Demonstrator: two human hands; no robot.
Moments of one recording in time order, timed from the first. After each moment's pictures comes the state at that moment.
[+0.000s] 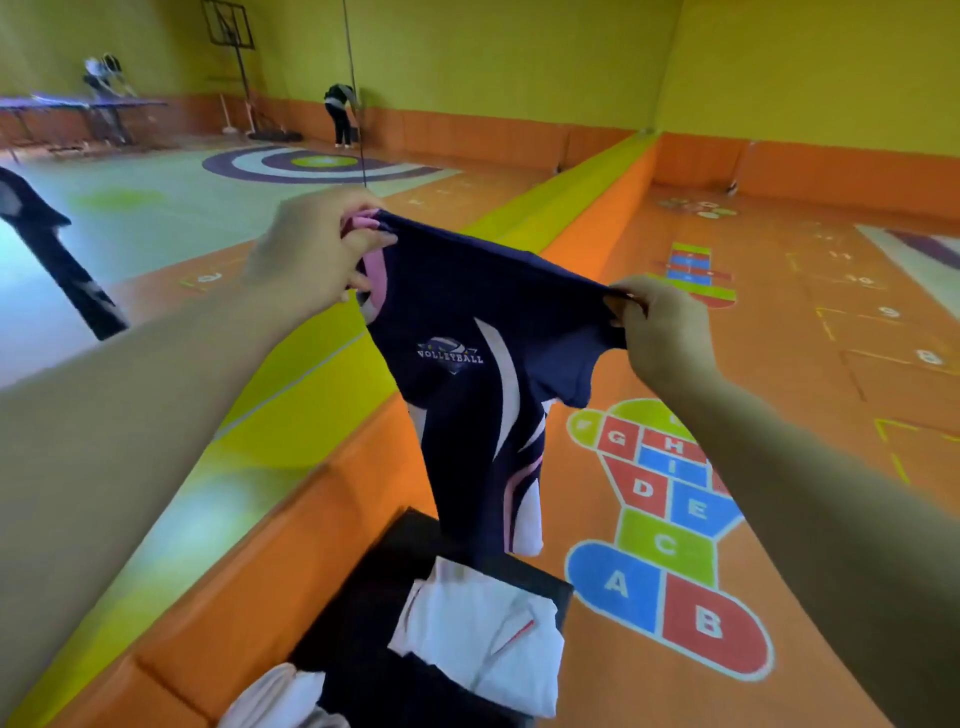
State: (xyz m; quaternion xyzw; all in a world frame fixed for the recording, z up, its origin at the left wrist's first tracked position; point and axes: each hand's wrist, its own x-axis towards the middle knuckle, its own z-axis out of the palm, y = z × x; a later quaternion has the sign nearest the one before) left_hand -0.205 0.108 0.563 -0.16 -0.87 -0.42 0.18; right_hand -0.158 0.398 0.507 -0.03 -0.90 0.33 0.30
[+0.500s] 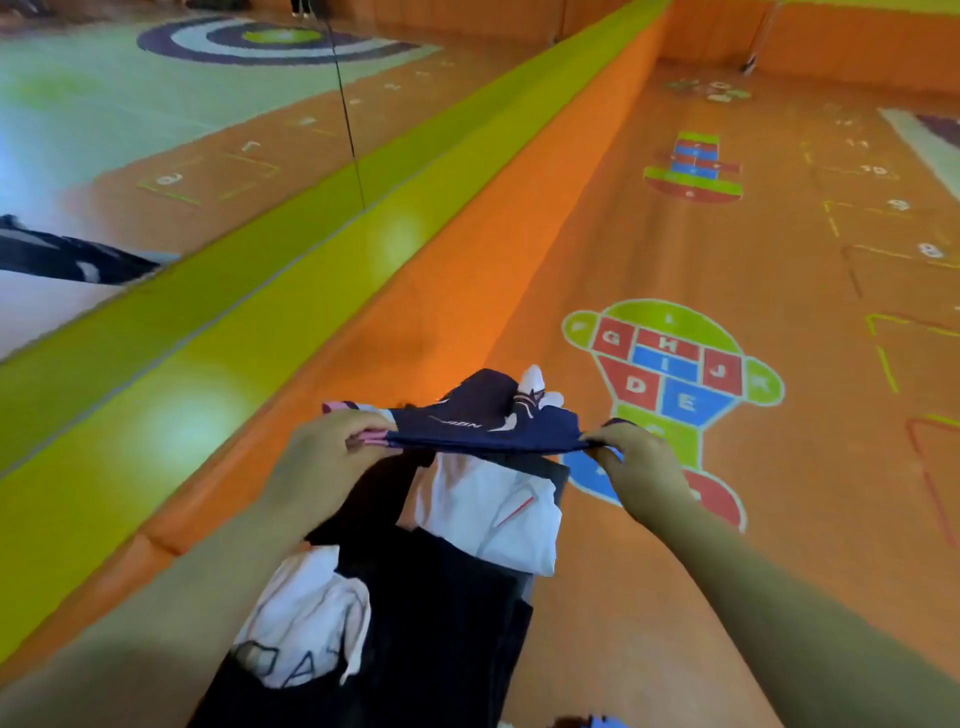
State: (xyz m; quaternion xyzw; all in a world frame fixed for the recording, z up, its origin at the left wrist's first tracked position) left_hand -0.086 0.074 0.328 -0.15 -0.91 -0.39 0.01; right_hand -0.043 0.390 0.284 -0.08 -0.94 0.33 0.03
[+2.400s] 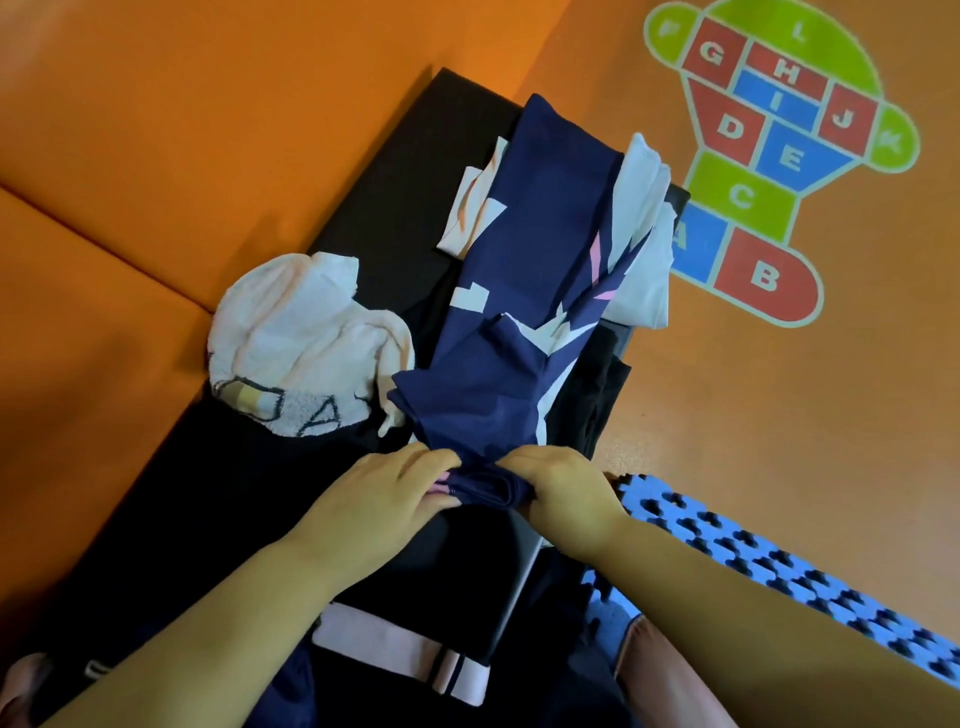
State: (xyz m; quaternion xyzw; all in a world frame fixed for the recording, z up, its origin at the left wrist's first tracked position) left_hand 0.066 -0.010 -0.006 -0.30 -0.92 -0.23 -0.12; right_hand 0.091 0.209 -0.038 0.14 -0.92 0.33 -0.15
